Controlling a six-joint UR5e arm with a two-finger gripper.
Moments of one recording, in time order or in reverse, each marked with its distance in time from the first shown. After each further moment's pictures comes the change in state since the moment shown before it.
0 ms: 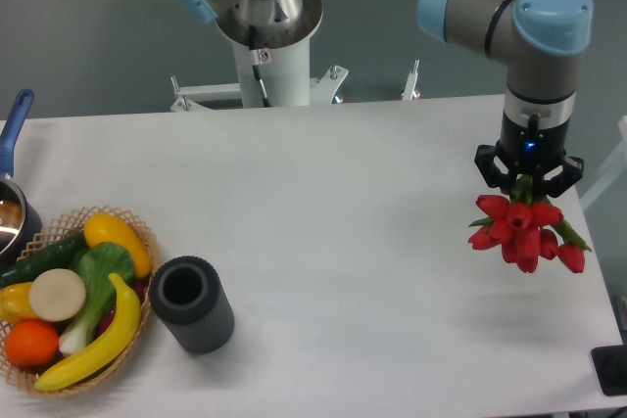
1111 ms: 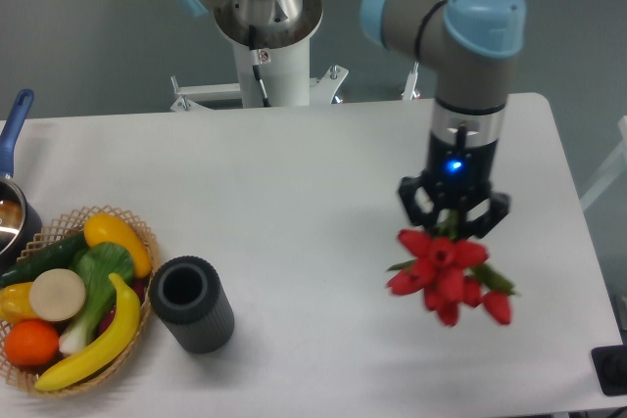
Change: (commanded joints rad) arm -0.199 0.006 0.008 0.112 -0.423 -0.351
